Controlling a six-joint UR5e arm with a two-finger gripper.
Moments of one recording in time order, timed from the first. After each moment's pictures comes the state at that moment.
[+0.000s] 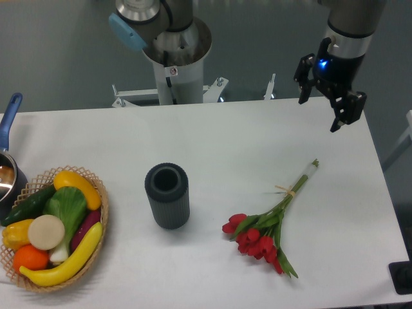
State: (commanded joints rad) arm 2.84 -1.73 -1.48 -1.40 1.40 1.83
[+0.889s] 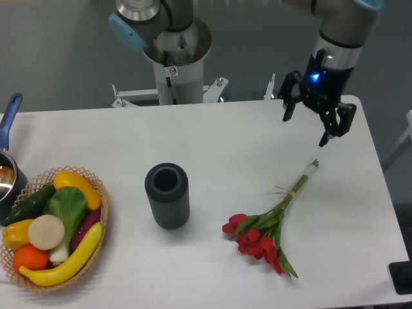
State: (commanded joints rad) arm 2.82 -1.73 -1.60 -1.20 1.19 1.48
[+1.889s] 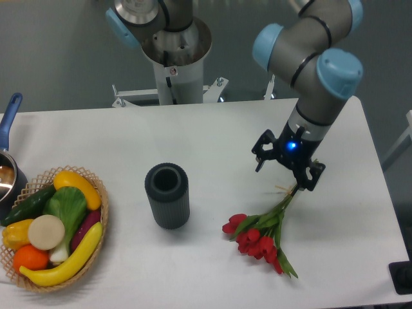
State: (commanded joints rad) arm 2.70 -1.98 -1.59 -1.10 1.31 1.37
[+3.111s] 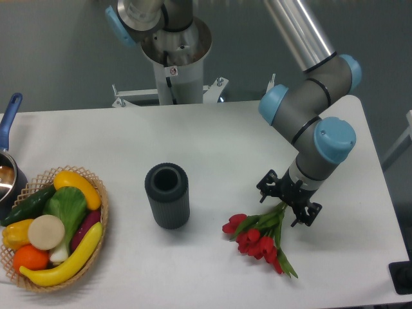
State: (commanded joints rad) arm 2.67 -2.15 -1.54 -1.05 1.40 1.37
